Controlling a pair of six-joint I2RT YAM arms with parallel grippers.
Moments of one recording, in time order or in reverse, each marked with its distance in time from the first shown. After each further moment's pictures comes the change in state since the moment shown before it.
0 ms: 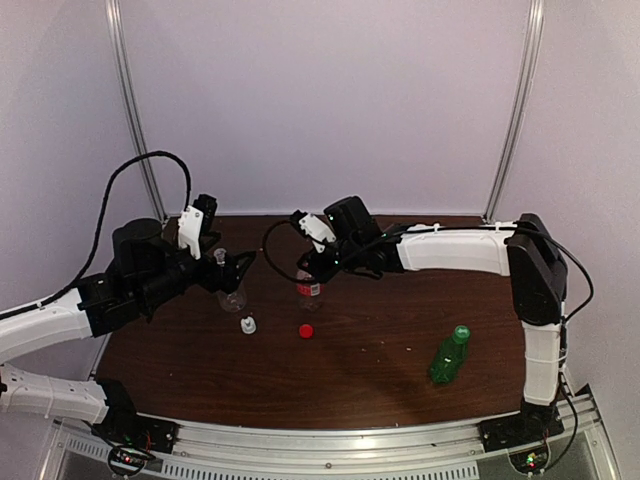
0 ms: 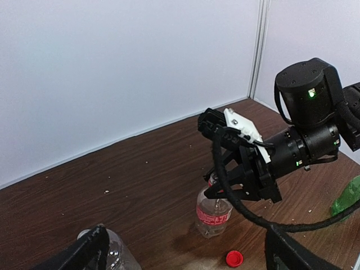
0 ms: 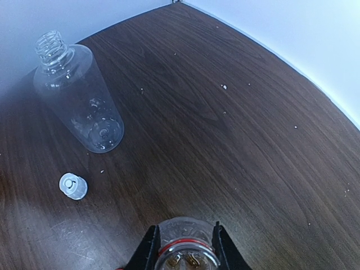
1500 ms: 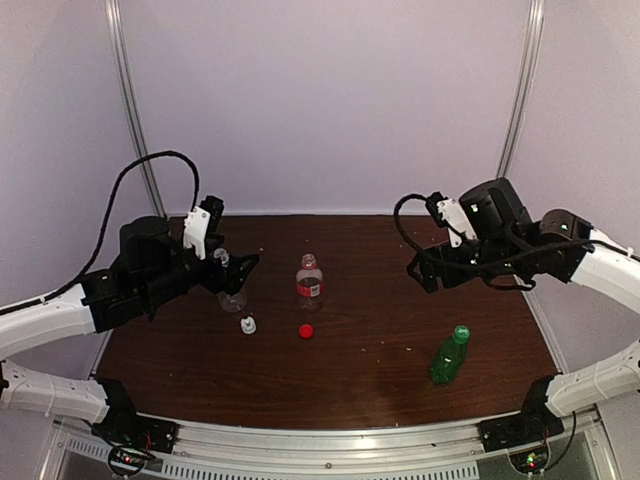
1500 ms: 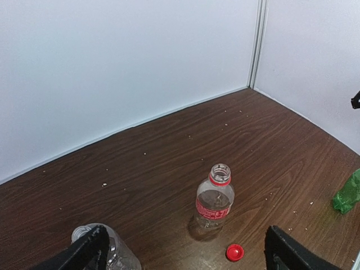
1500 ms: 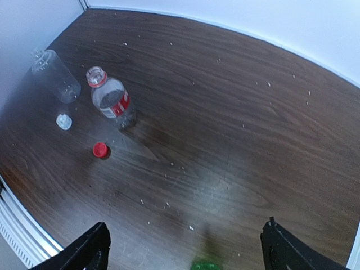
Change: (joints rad) left arm 0.000 0.033 0.026 -0.043 0.008 0.001; right arm 0.006 -0.885 -0.375 -0.638 0.299 0.337
